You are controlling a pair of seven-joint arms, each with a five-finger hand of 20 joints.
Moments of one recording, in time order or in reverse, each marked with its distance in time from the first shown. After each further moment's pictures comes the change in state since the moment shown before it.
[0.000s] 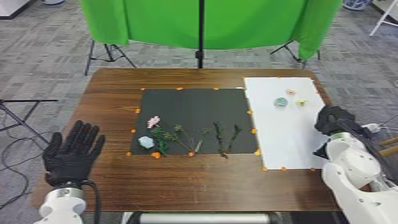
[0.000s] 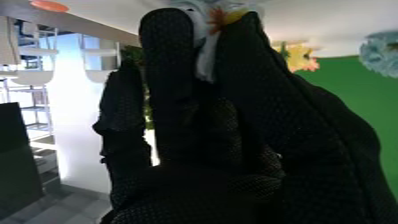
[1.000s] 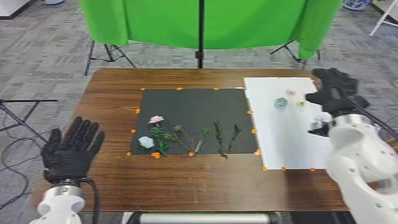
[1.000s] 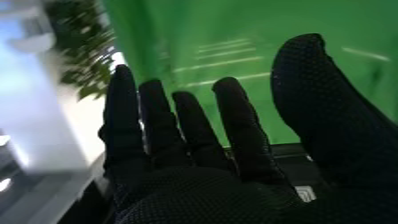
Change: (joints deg) left arm -0.2 1.0 -0.4 -0.3 0.6 -0.9 -0.2; right arm -3.0 0.1 5.9 -15.1 1.8 1.1 -5.7
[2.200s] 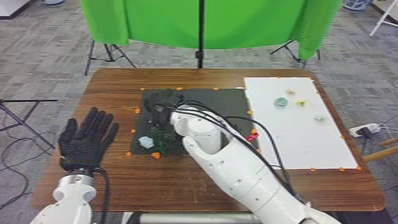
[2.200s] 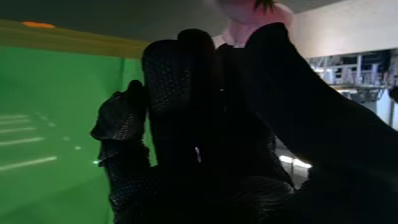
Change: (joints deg) left arm -6.5 3.8 6.0 2.5 -2.7 -1.5 0.4; right arm 36.7 -35.4 -43.2 36.8 -22.7 -16.3 -25.4
